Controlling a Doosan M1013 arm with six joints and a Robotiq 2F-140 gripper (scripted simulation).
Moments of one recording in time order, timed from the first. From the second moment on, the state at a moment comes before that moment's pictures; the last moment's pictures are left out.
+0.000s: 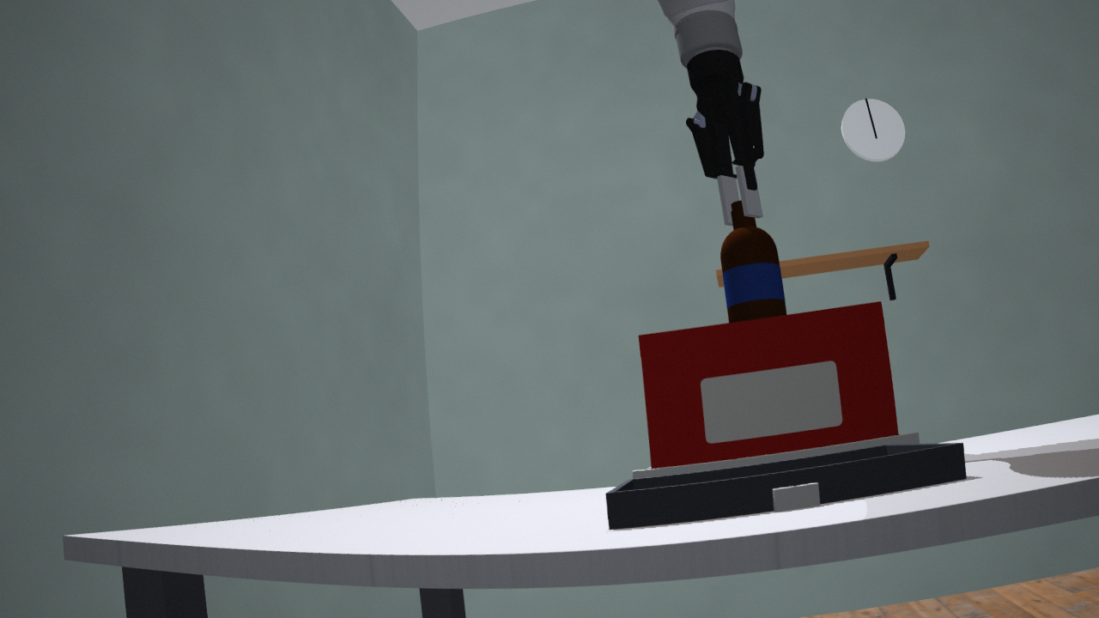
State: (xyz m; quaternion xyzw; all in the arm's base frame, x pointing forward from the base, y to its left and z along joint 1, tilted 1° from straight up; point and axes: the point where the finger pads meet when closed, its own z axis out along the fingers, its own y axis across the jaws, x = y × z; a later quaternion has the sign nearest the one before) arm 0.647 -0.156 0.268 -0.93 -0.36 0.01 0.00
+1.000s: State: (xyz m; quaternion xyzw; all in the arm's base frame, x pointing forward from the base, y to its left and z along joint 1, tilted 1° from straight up) arm 0.650 -0.112 0.268 -0.93 -0.36 0.01 0.00
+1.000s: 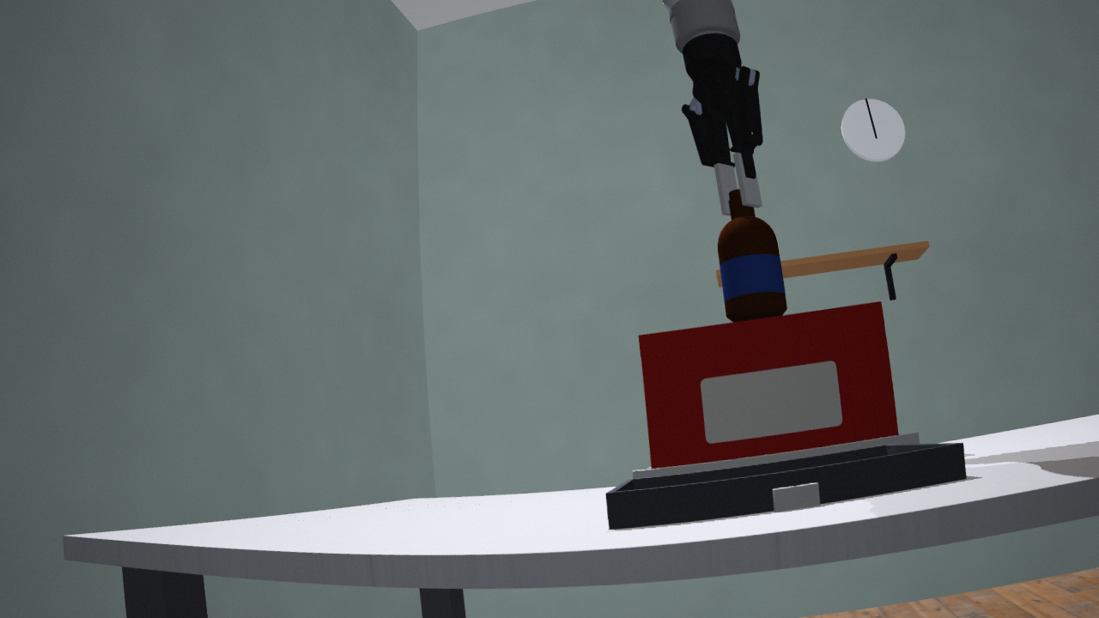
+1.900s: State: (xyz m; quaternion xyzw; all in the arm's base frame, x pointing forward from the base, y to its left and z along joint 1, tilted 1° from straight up) arm 0.653 -0.062 0.268 -0.93 -0.36 0.01 0.00
